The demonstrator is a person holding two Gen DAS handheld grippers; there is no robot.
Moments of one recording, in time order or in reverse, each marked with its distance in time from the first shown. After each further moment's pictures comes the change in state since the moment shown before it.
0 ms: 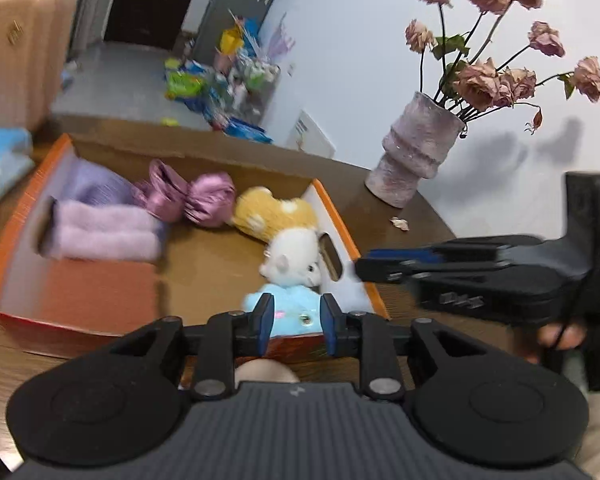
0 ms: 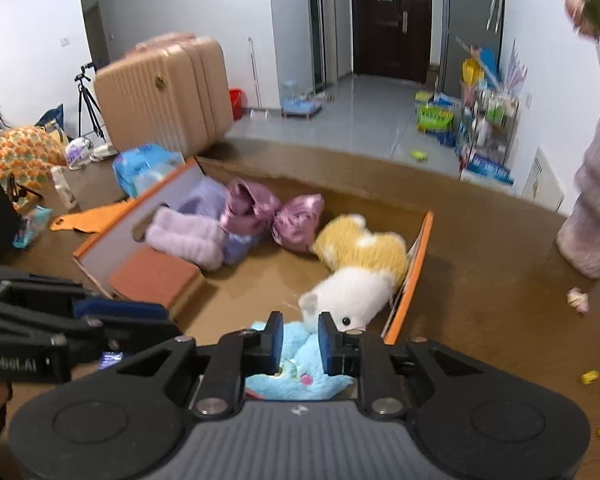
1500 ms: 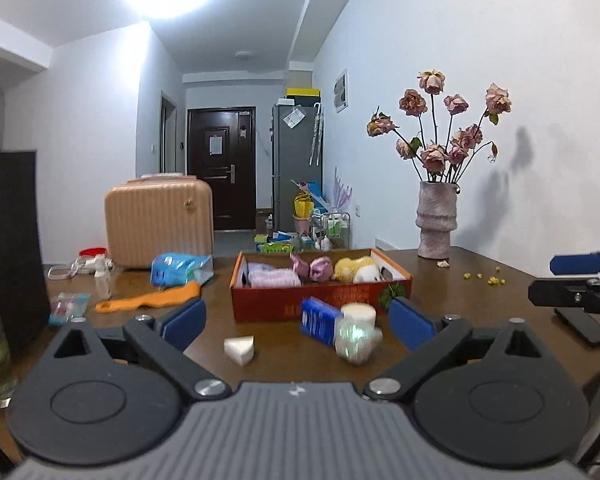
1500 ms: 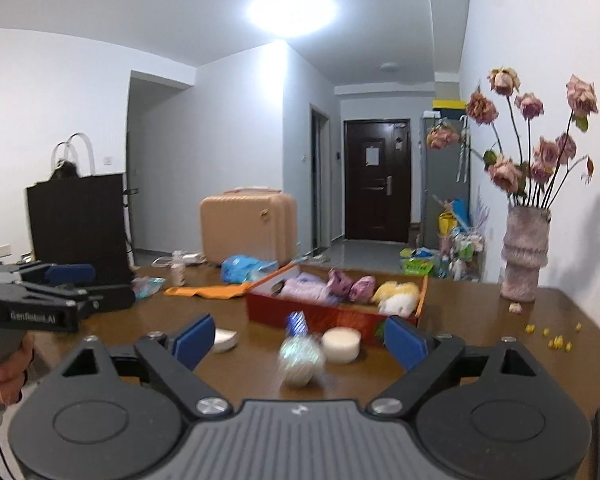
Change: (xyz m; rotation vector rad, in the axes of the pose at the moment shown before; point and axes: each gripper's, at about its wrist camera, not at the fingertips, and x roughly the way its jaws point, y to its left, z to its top) left arm -0.287 -0.055 -0.262 0.260 -0.518 0.330; right arm -0.253 0.176 -0.265 -0.012 -0.532 -0.036
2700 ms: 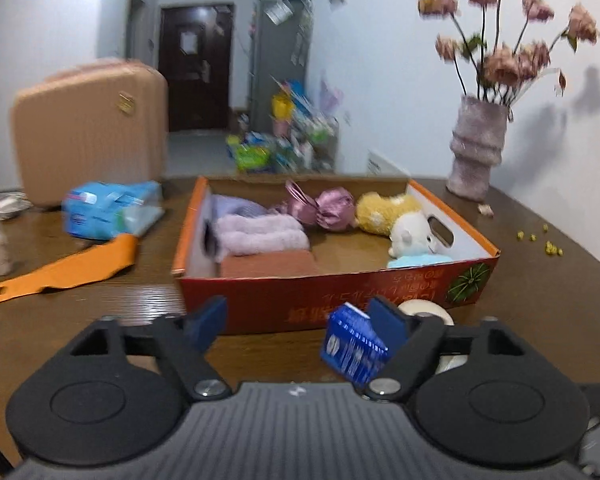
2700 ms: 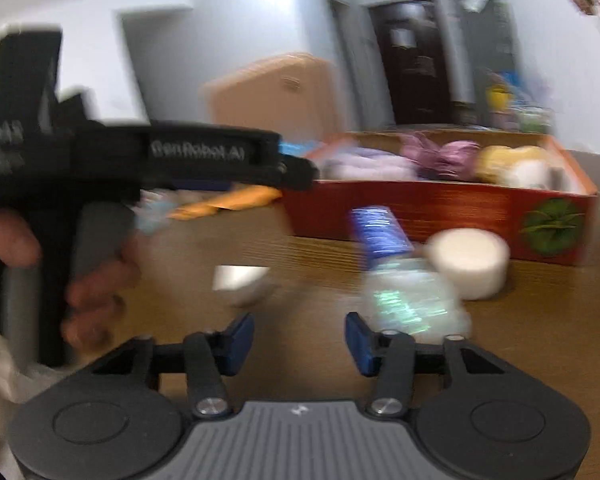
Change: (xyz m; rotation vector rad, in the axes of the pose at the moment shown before) left arm 0.316 0.040 0.023 -0.033 0.344 -0.119; right arm 0.262 0.005 -0.034 0.123 0.304 0.031
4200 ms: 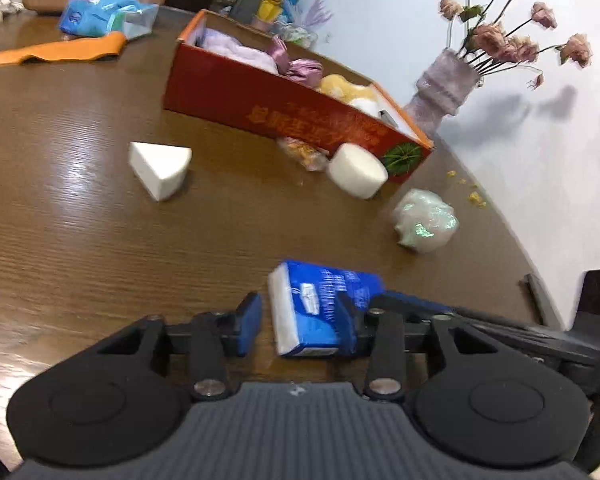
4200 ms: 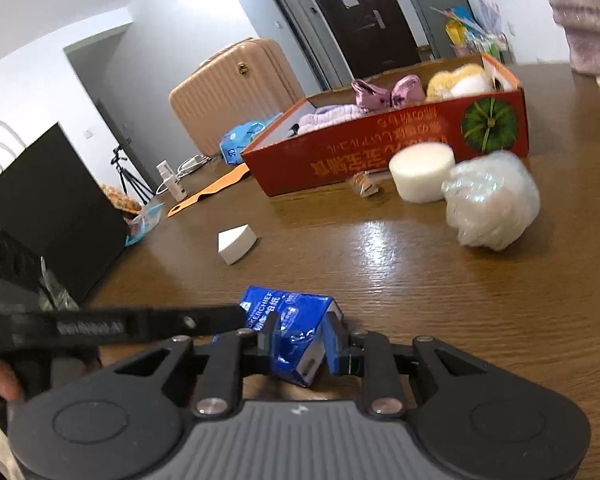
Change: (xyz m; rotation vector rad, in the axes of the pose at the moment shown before) left arm -0.057 0.016 -0.111 -0.322 0.254 -0.276; right arm -0.023 -0.020 -0.044 0.298 0.125 0.159
